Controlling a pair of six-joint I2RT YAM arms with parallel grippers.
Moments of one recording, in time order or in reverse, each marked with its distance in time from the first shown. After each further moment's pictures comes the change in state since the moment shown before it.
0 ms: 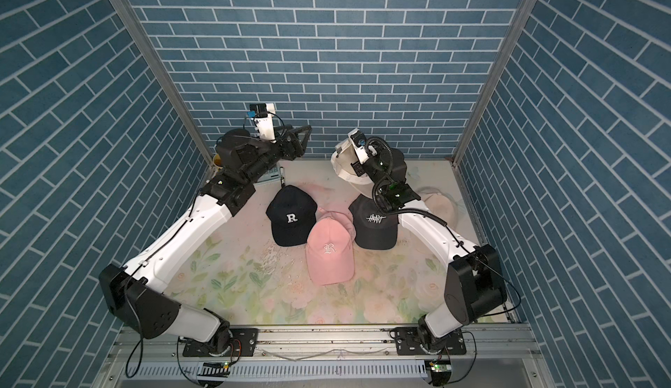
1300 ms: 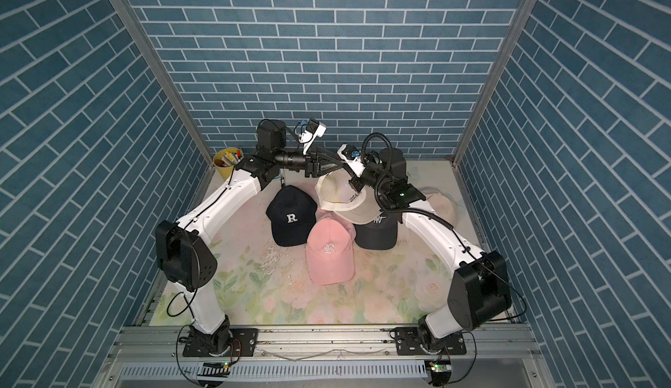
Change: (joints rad) left arm 0.006 0.332 0.227 -0.211 0.860 0.167; right arm -0.013 -0.028 0.023 -0.257 -0.296 -0.041
